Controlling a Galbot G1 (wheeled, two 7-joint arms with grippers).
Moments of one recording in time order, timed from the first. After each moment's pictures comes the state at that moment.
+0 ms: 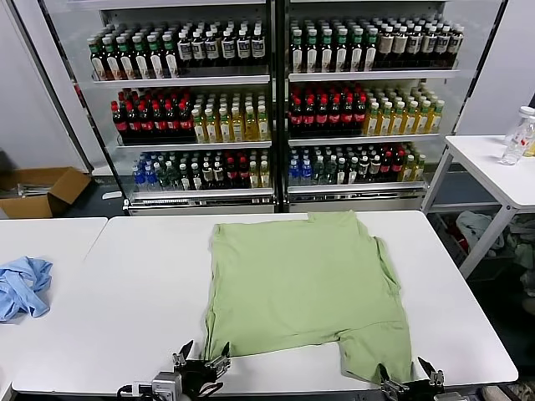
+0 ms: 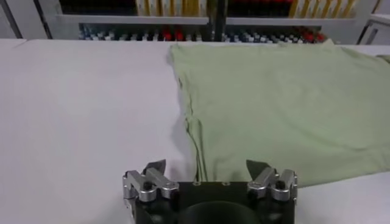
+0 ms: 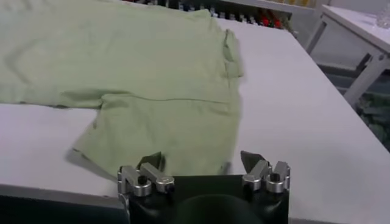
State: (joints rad) left arm 1.62 -1.28 -0.29 -2.17 -0.33 0.57 -0.33; right arm -1.89 1.05 0.59 2.27 0.46 -0.56 0.24
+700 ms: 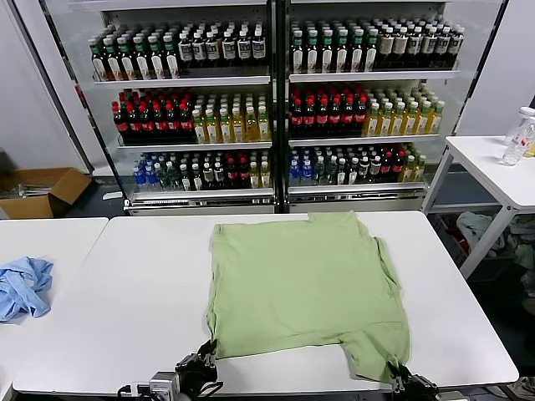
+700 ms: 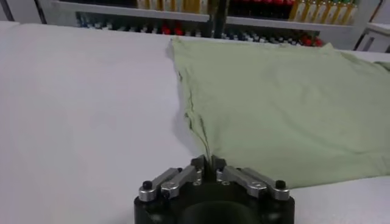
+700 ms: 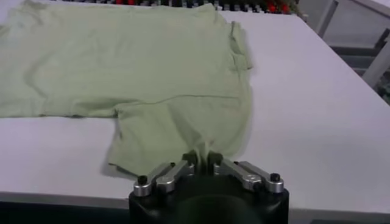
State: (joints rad) left arm 1.62 -1.26 -0.32 -2.17 -0.45 0.55 -0.29; right arm -1.87 1.03 0.63 2.29 0.53 -0.52 0.23
